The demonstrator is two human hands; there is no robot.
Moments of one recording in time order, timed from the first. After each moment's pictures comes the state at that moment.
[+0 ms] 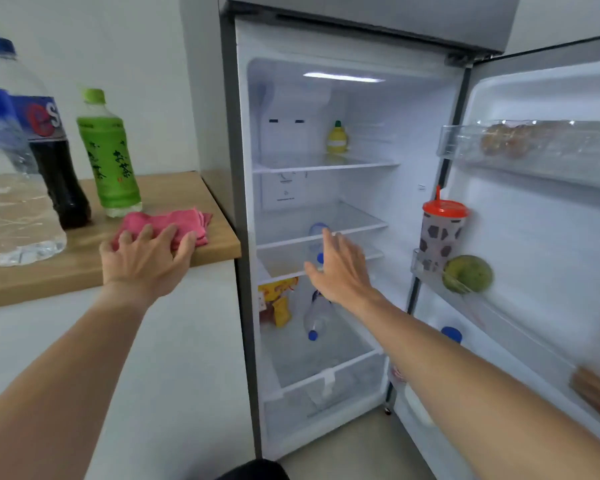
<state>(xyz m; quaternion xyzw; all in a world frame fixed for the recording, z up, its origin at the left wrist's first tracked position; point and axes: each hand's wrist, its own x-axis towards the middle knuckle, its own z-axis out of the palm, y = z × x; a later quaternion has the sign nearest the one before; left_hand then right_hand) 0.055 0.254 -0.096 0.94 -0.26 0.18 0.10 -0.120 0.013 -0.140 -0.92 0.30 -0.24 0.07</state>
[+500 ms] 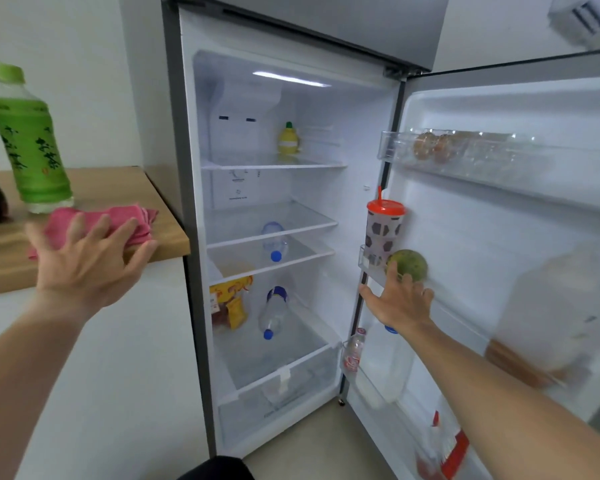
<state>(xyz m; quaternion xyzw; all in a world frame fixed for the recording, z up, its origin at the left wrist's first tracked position) 0.054 0.251 -0.108 0.91 -0.33 0.25 0.10 -0.266 -0.061 -0.177 -0.81 0.57 -0.14 0.03</state>
